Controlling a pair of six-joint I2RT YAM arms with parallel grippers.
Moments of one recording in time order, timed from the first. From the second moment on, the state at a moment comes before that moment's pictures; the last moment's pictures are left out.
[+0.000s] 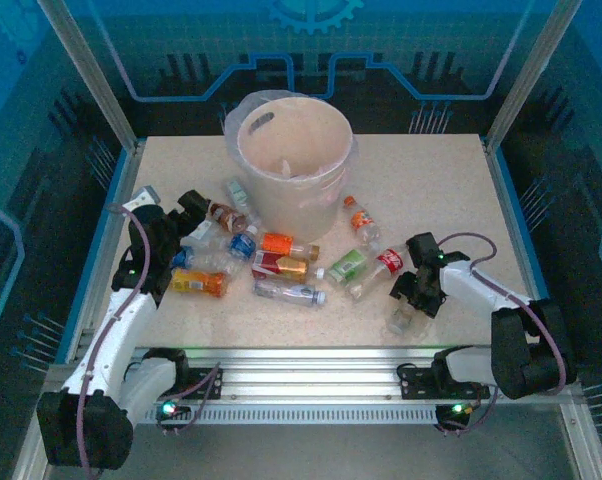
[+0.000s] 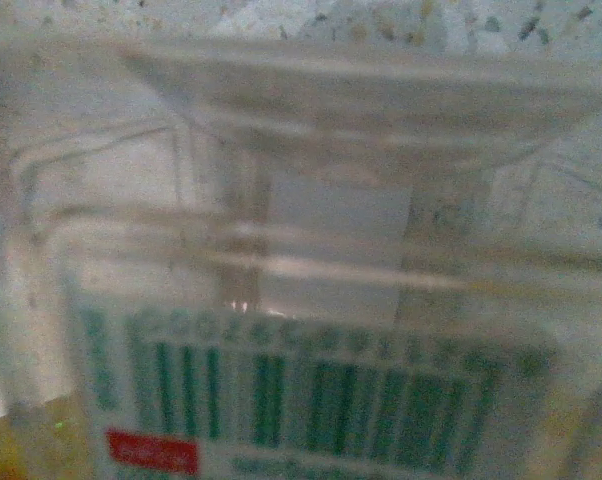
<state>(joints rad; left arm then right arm) 0.00 0.92 0.67 -0.13 -0.08 -0.72 0.21 1.30 0.61 -0.76 -0.02 0.77</state>
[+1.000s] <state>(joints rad) 0.00 0.93 0.64 -0.10 -0.09 -0.75 0.40 1.41 1.60 -0.91 0.18 0.37</state>
